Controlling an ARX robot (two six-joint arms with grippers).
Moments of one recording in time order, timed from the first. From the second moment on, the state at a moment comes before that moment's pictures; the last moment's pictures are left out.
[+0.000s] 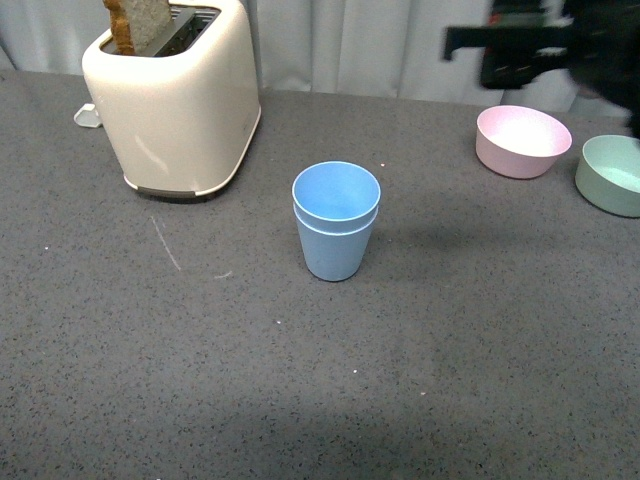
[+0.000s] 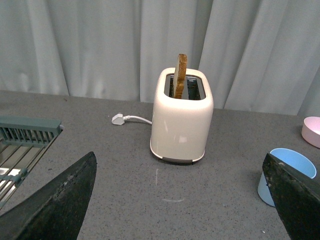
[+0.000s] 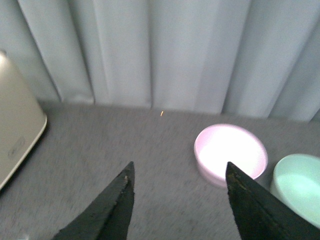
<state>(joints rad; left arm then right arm) 0.00 0.00 0.02 0.00 0.00 -0.01 0.35 1.76 0.70 0.90 0.33 0.06</state>
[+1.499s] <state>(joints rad) 0.00 0.00 0.02 0.00 0.00 0.00 0.00 0.57 0.00 0.56 0.00 0.00</state>
